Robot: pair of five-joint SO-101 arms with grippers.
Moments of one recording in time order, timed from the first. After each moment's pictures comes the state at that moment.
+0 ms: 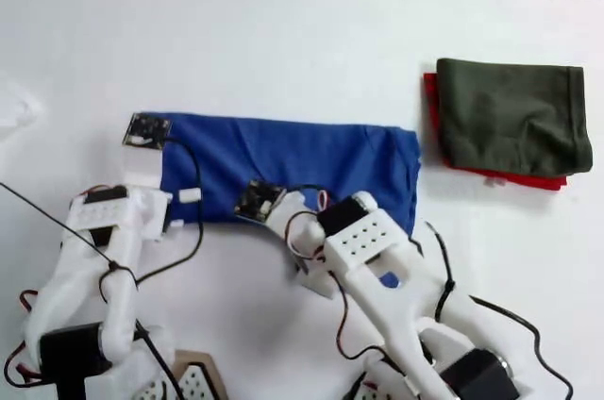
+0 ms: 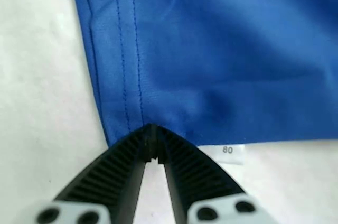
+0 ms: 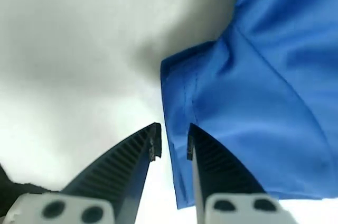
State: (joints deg) left arm -18.3 -17.1 58.4 41.1 -16.0; right arm -37.1 -24.7 49.0 72.7 32.3
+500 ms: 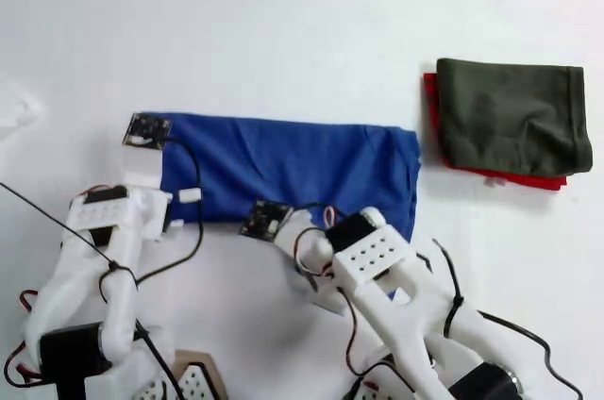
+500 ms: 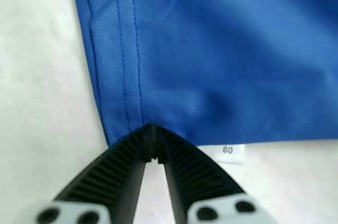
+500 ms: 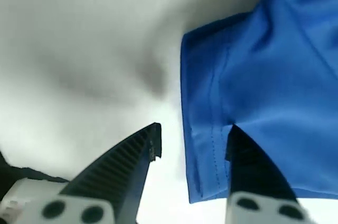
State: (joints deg) left arm -18.3 -17.1 58.4 41.1 -16.0; right arm -37.1 -28.3 58.5 69.8 34.8
